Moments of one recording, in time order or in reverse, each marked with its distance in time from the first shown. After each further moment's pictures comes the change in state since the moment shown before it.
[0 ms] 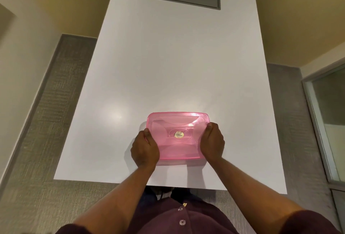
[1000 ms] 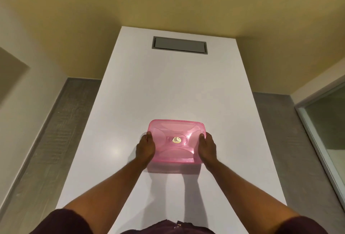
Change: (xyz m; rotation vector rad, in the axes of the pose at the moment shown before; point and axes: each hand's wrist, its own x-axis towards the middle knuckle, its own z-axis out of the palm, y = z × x) left_hand 0.109 0.103 0.003 -0.147 -0.422 -0.136; right_hand 0.094 -0.063 -0.012 0.339 -0.243 0.144
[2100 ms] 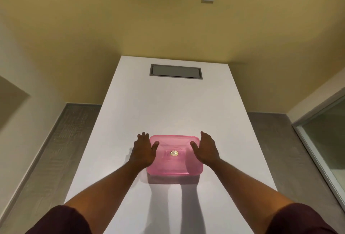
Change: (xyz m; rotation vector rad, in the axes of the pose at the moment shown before) left_hand 0.053 0.066 -0.026 0.639 -0.051 0.486; right_hand 0.071 -0.063 -0.021 -0.502 -0.115 -0.242
